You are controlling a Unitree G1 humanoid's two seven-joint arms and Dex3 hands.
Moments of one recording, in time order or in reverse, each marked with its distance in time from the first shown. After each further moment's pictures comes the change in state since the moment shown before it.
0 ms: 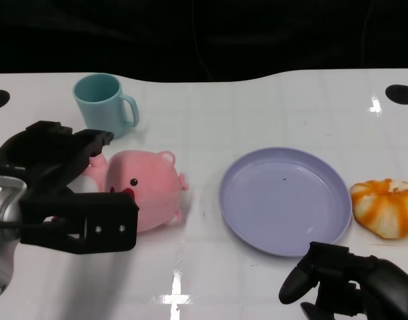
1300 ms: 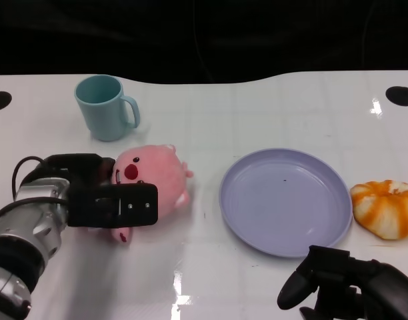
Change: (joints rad) left arm -0.355 -0.273 -0.184 0.972 -0.060 -0.190 0.302; right arm 0.024 0.001 0.003 -0.063 0.003 0.036 -0.008
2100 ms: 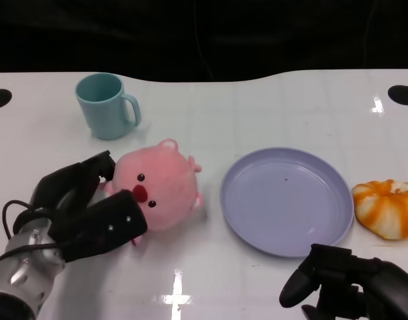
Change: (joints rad) left arm 0.259 -0.002 0.211 -0.255 -0.270 -0.130 0.261; right arm -0.007 -0.002 -0.013 0.002 0.005 0.008 0.006
